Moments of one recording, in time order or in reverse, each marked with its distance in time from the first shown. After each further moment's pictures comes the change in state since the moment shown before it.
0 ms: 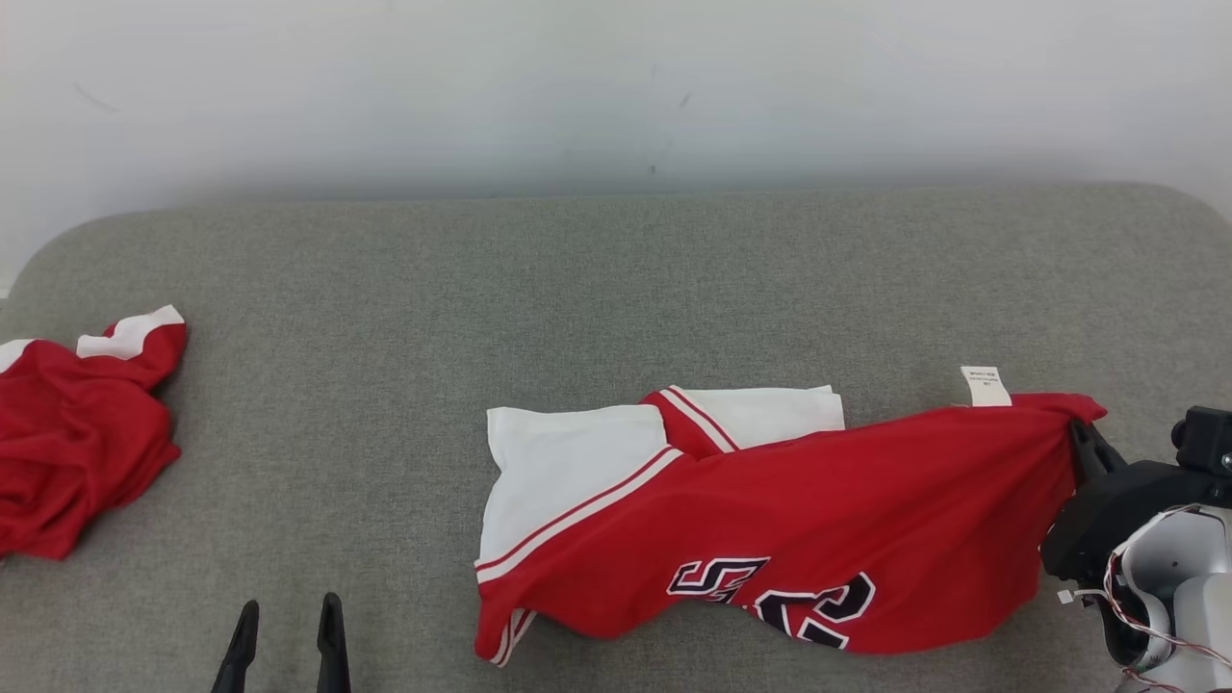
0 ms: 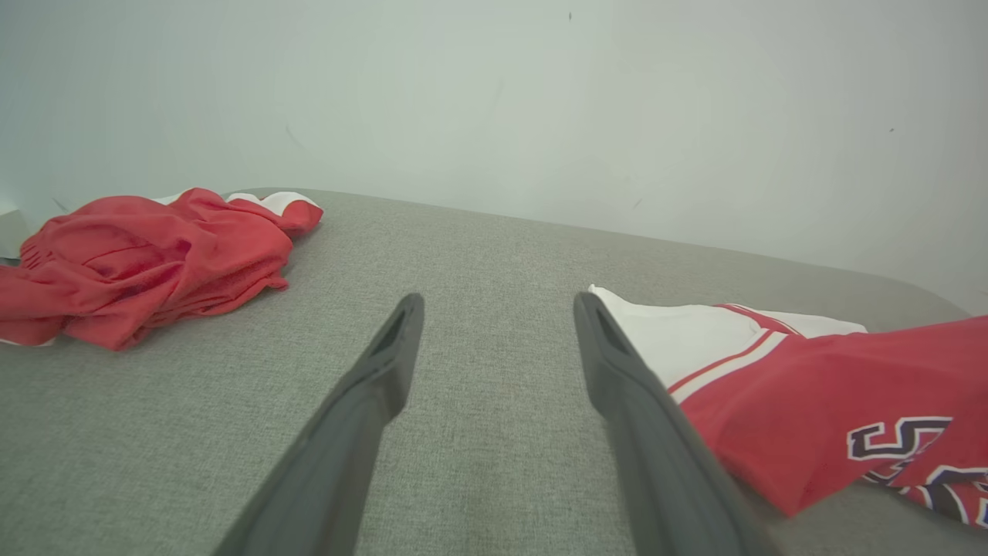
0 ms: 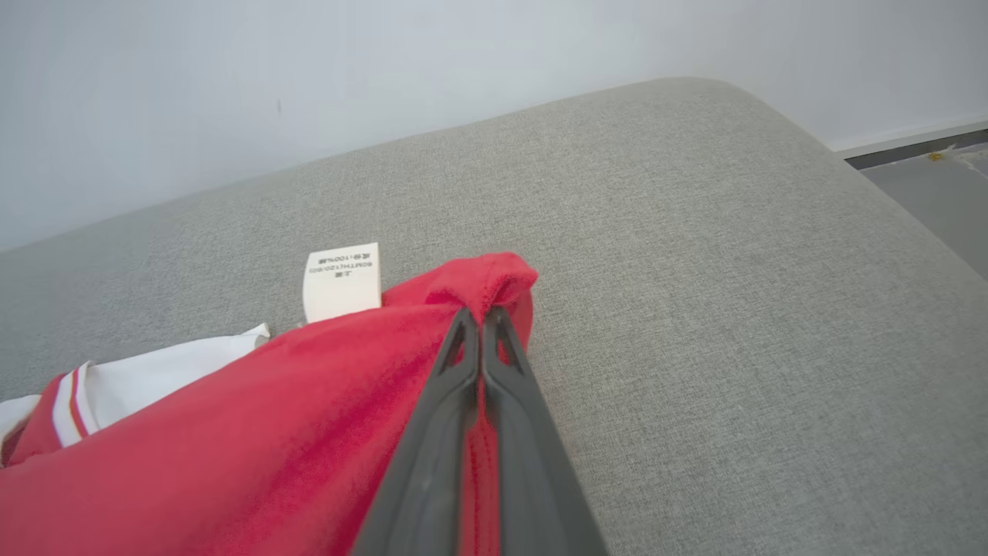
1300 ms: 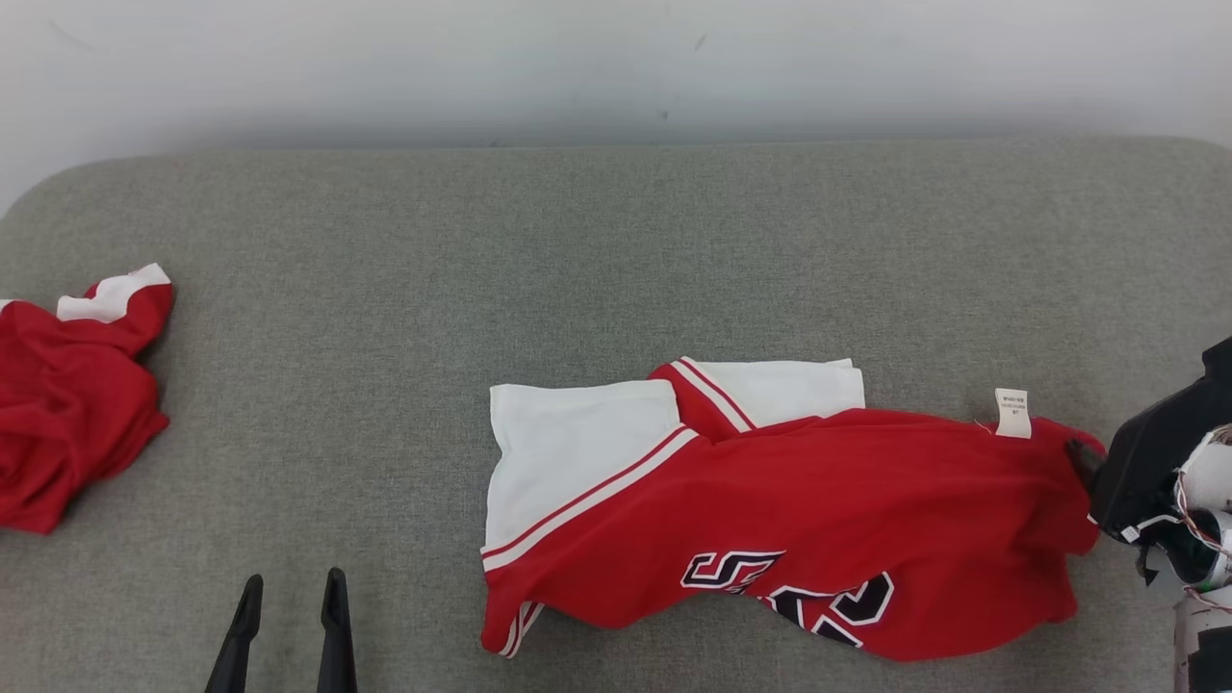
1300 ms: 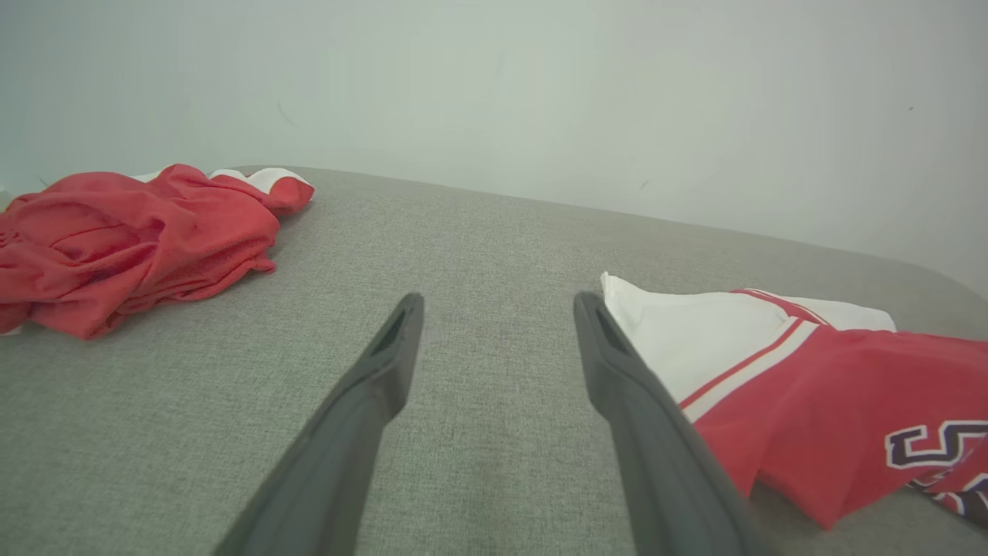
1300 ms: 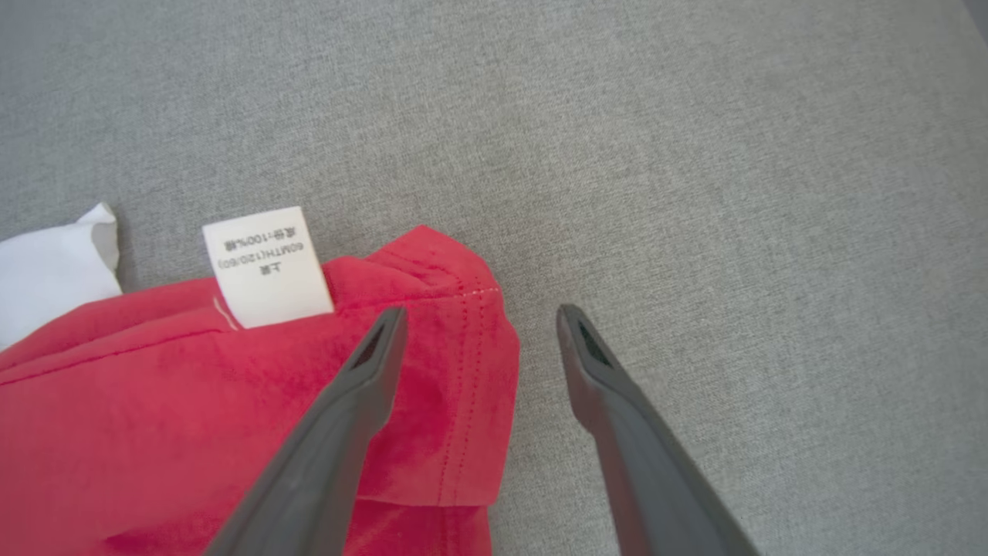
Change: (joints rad) left arm -0.040 0.005 -0.010 0.004 -0.002 -0.001 0.000; right arm -0.131 -0.020 -0.127 -0.043 -0.100 0.000 0.601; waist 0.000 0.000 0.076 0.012
